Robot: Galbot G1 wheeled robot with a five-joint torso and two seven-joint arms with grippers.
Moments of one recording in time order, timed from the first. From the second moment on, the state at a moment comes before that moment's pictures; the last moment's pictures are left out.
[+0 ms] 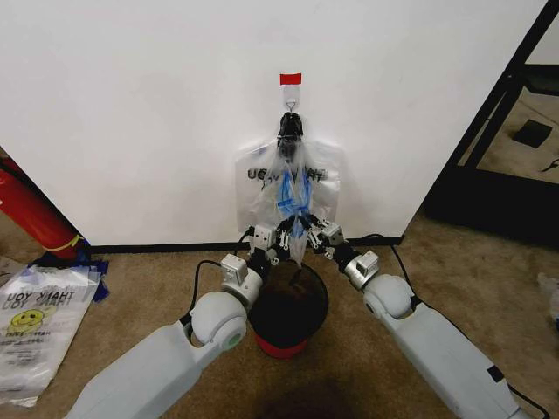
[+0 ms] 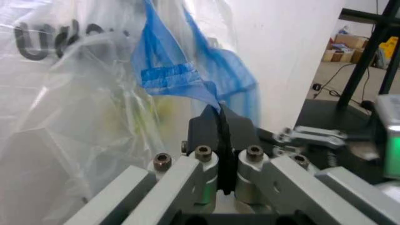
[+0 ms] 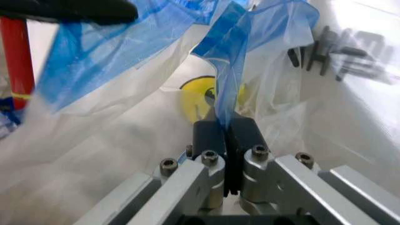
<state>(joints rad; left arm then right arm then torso) 0.79 -0.98 0.25 -1.93 -0.65 0.00 -0.32 -0.85 1.06 0.01 1.60 0.32 0.21 -0.15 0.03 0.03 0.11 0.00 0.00</state>
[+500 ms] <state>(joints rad) 0.92 -0.94 0.13 -2.04 -0.68 -0.01 -0.34 -1.06 1.09 0.21 1.81 0.57 0.22 -0.12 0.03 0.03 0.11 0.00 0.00</state>
